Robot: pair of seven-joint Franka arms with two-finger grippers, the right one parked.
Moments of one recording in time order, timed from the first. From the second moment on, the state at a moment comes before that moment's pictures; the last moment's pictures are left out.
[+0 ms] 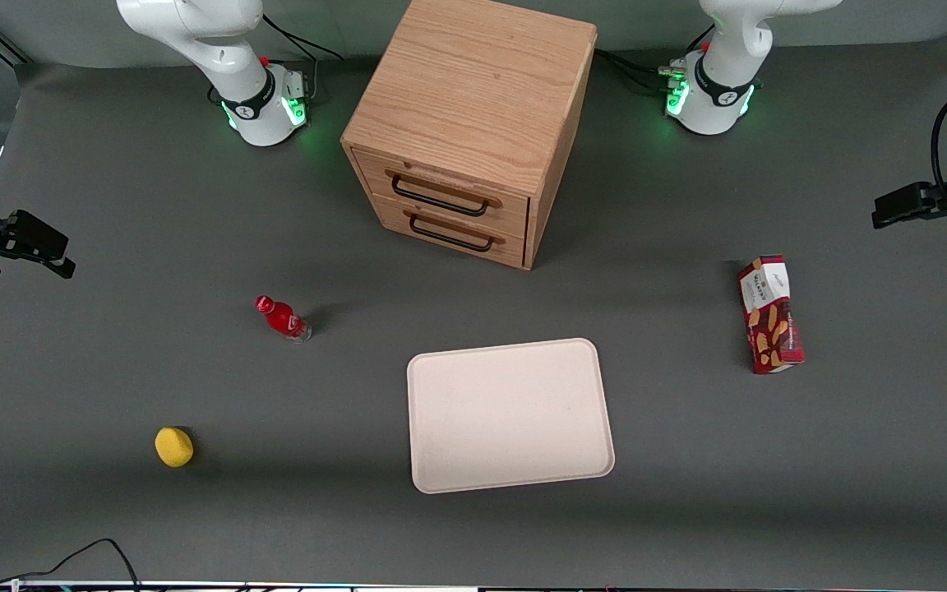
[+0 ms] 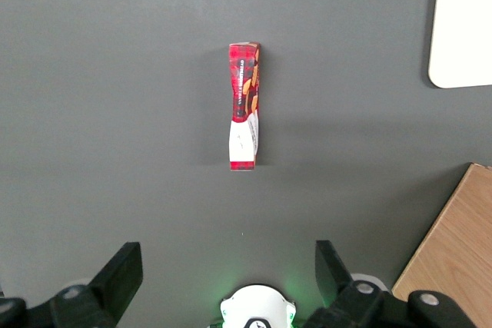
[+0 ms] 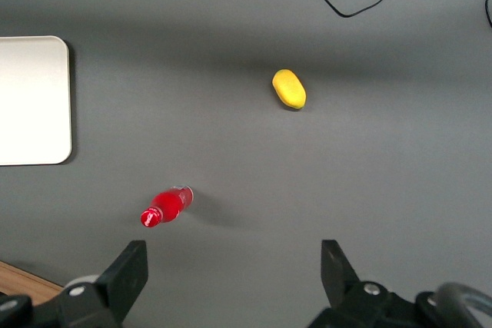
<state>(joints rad) 0.03 0.11 -0.03 -1.41 0.04 1.33 -0.02</state>
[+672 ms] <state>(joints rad) 0.03 0.18 -0.03 -1.61 0.04 1.54 0.03</state>
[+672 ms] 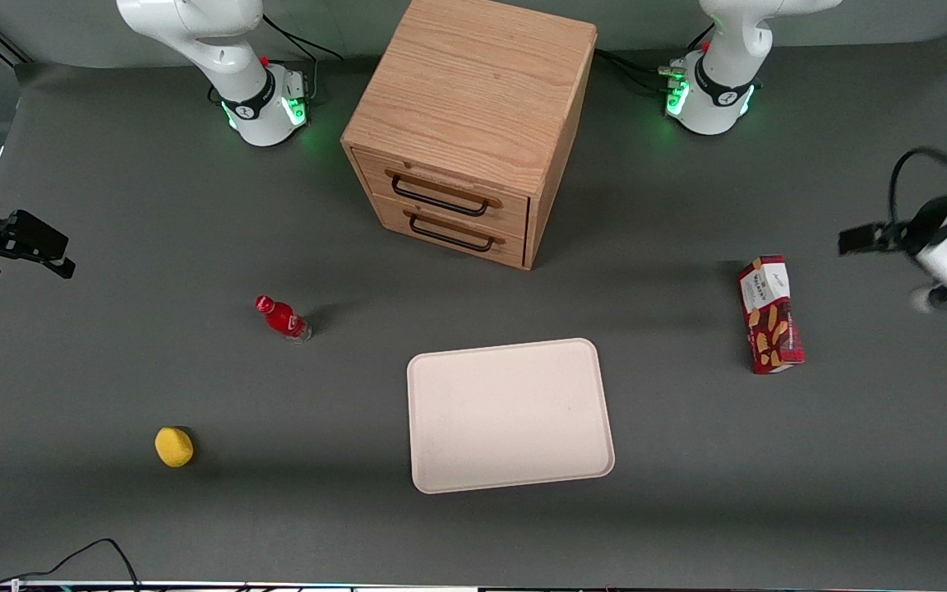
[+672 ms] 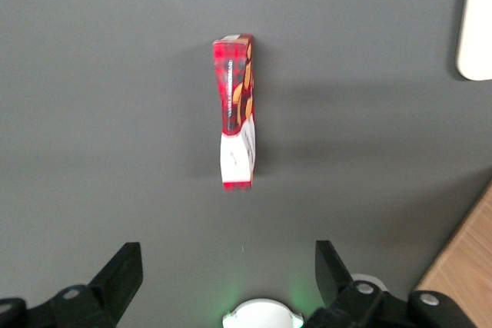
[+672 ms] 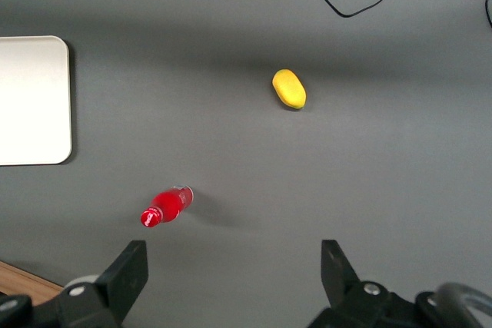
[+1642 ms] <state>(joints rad) 0.04 0.32 0.01 -2.20 0.04 2.43 0.11</state>
